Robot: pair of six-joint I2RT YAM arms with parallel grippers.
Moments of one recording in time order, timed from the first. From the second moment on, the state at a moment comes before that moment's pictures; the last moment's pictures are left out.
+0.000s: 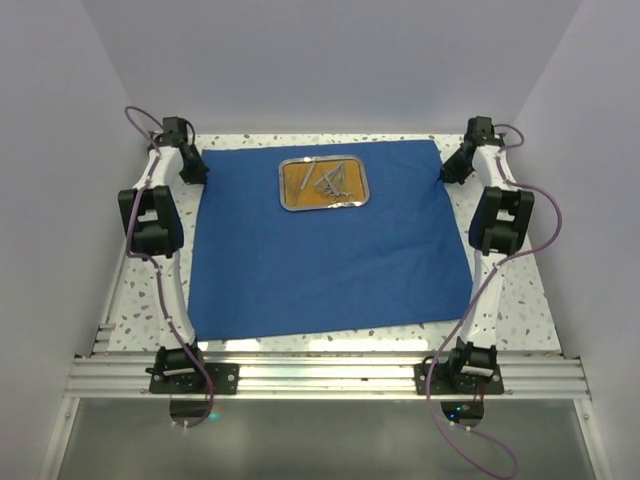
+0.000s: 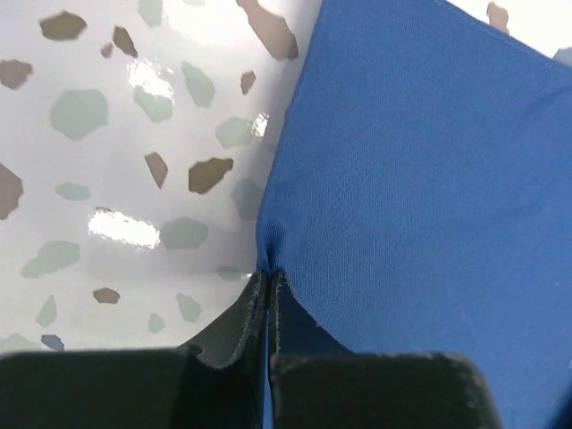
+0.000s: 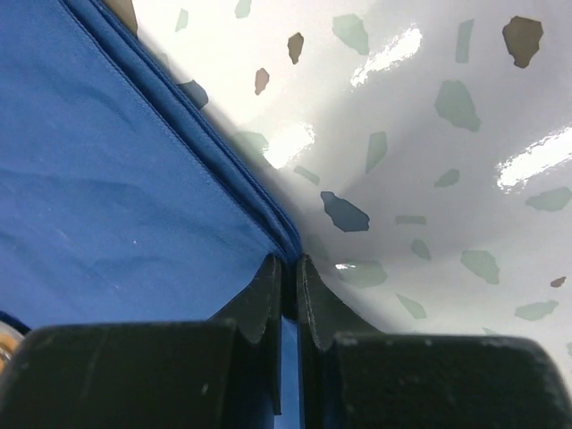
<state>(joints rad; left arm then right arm) 0.14 2.41 2.06 -0.66 0.02 -0.35 -0.15 2.52 2.24 -0.77 -0.06 0.66</state>
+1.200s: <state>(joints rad) -0.16 2.25 2.15 -0.57 -0.03 -0.38 -0.17 1.83 1.51 -0.70 0.04 0.63</state>
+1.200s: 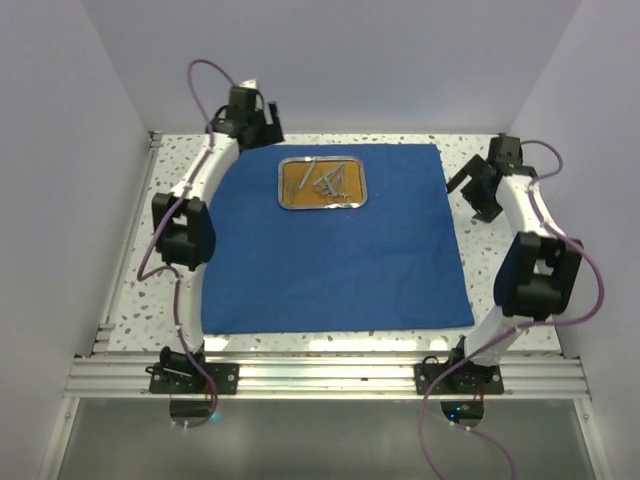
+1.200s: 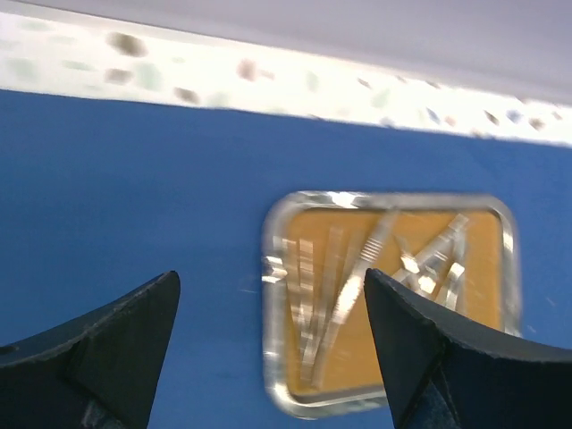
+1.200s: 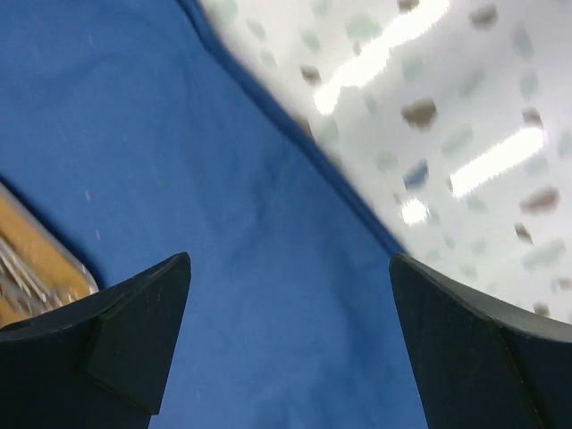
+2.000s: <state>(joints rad) -0.54 2.58 2.32 -0.54 -0.11 -0.44 -0.09 1.13 0.90 -0.92 0.06 0.58</state>
